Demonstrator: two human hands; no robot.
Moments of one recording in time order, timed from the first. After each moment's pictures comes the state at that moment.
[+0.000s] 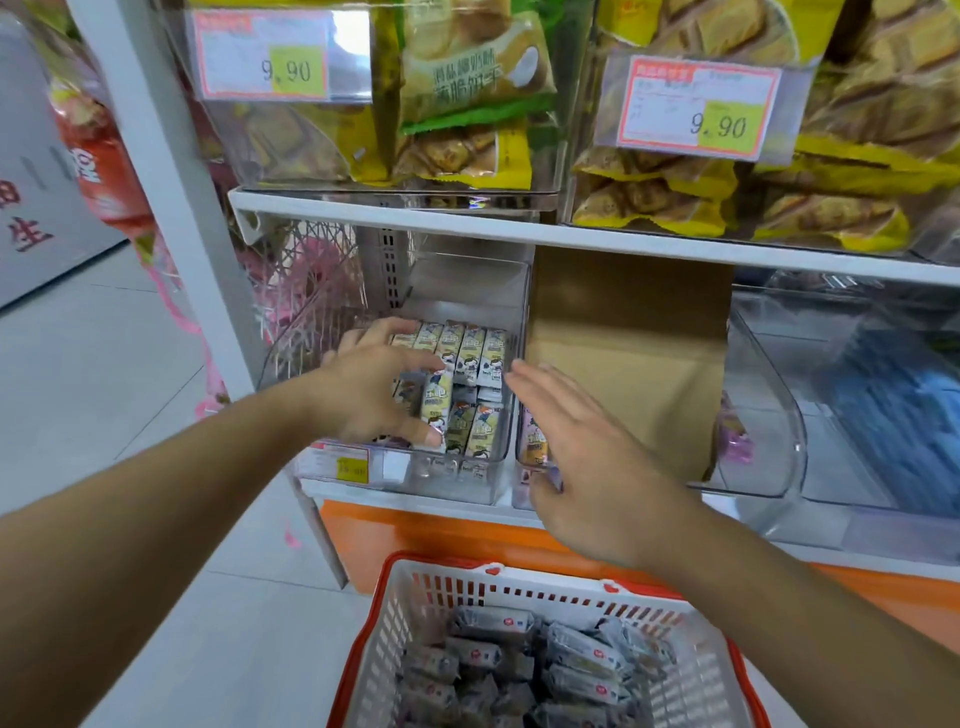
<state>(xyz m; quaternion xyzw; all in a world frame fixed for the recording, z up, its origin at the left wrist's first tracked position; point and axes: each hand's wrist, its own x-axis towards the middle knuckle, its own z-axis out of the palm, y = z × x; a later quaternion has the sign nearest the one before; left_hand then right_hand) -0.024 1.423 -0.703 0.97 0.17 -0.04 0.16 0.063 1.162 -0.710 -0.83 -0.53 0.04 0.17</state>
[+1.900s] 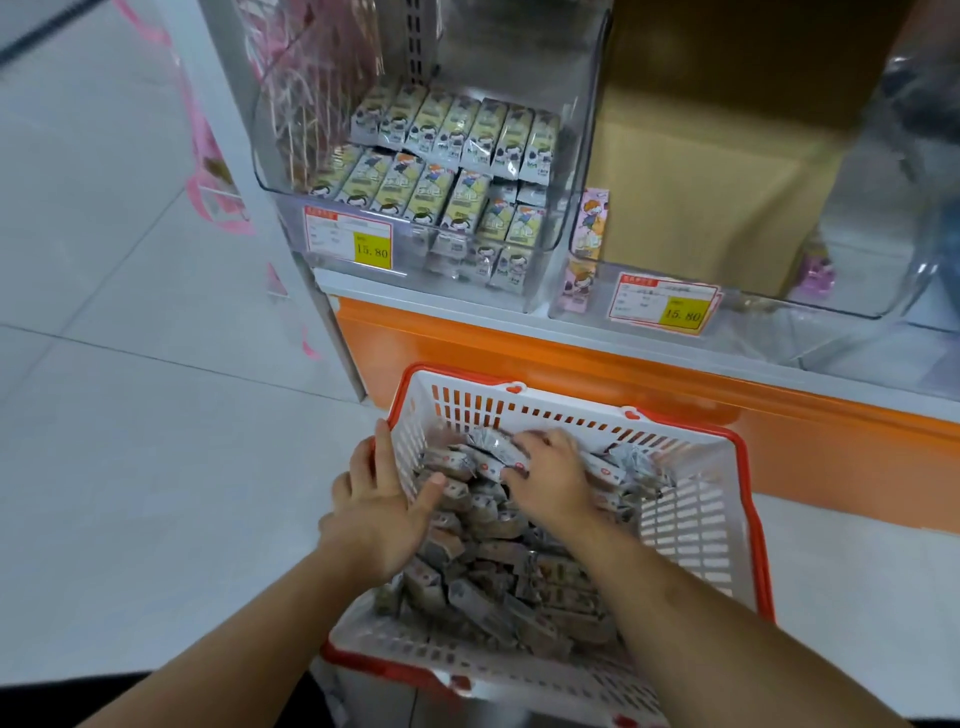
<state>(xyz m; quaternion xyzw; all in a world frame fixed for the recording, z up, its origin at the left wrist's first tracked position) -0.190 1.271 -0.934 0.82 0.44 -0.16 0.34 -0.007 1.136 -1.008 -0.91 -0.30 0.25 0.16</state>
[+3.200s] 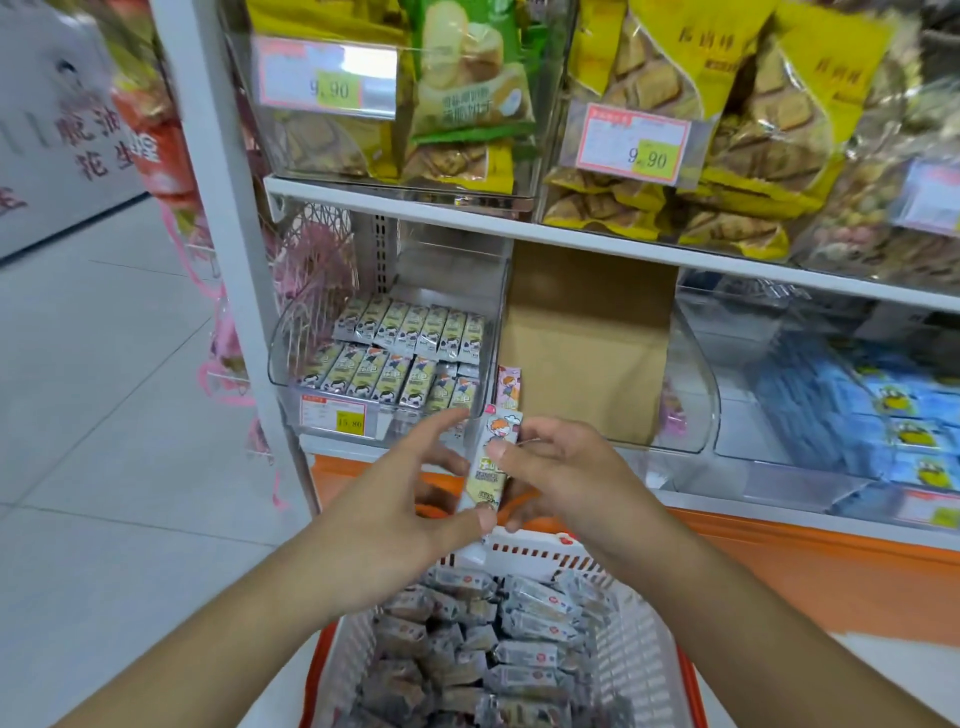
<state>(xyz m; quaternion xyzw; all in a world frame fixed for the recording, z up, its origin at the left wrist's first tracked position) -0.148 1.267 -0.697 0.79 0.16 0.06 0.59 -0.005 1.122 -0.694 -0.71 -0.23 0.35 0.56</state>
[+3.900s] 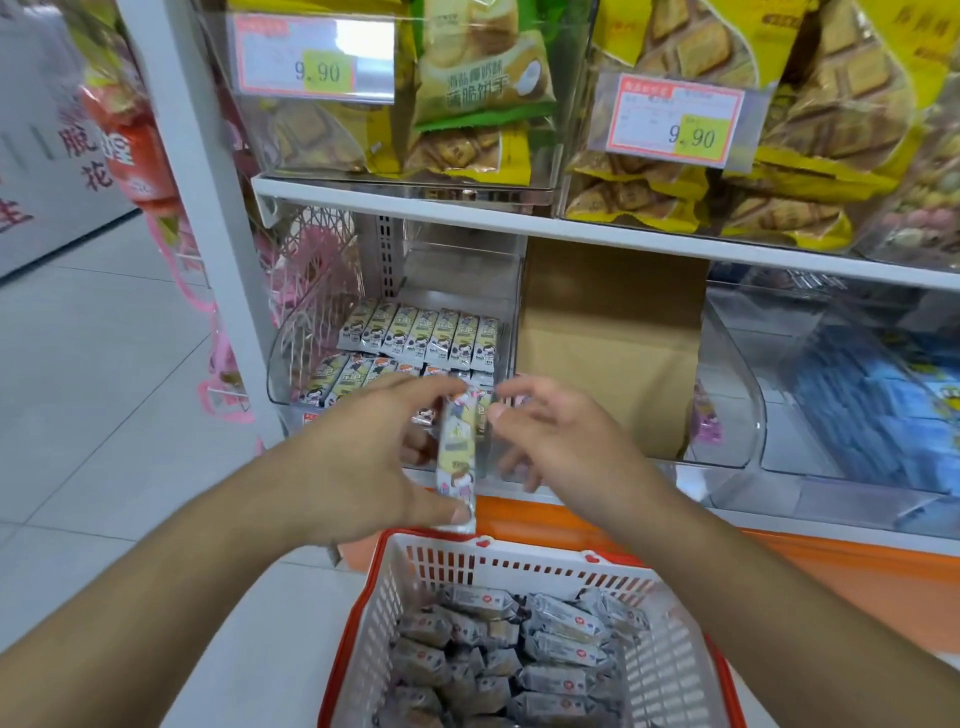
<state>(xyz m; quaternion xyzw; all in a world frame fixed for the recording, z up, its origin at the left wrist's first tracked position) -0.114 1.337 -0.675 0.92 0.12 0.01 0.37 0.019 1.167 -0.683 -0.80 -0.30 0.25 0.46</state>
